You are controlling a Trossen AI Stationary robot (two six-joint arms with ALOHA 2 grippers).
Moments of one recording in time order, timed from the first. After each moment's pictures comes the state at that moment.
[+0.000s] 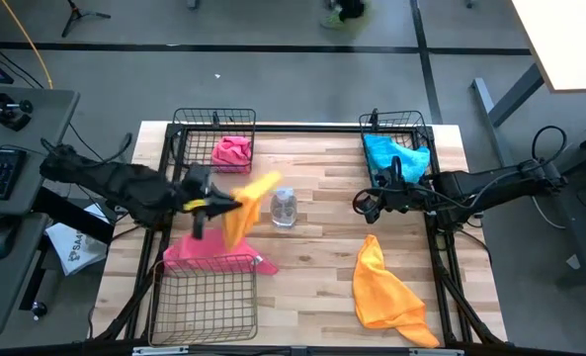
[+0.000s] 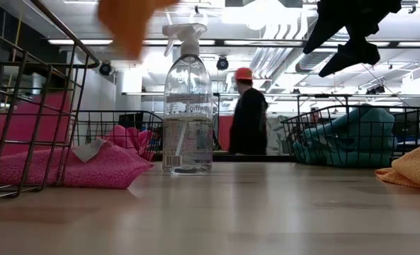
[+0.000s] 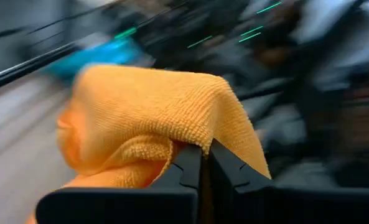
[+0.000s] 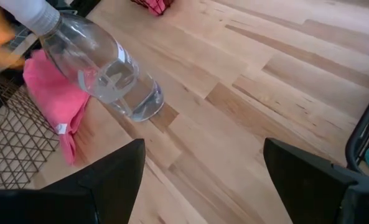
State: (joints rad) left arm -0.37 0.91 1.03 -0.37 -0.40 -0.54; right arm 0.16 0.98 0.83 -0.67 0.41 0.93
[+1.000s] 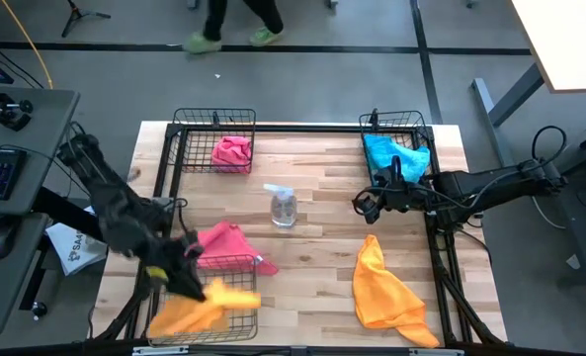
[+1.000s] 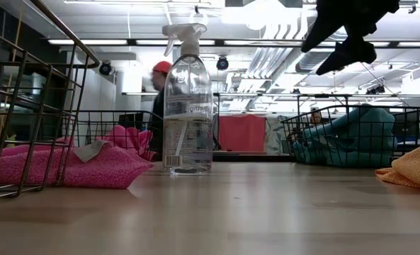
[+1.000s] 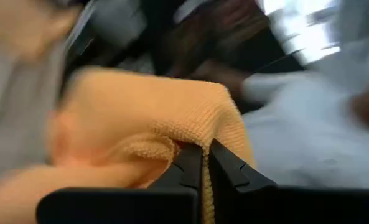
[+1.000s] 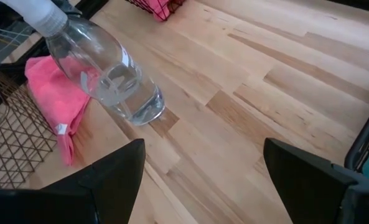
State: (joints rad) left arm -0.81 1.02 1.03 -0.19 -0.15 -1.04; right arm 0.16 0.98 0.83 -0.65 0.42 0.88
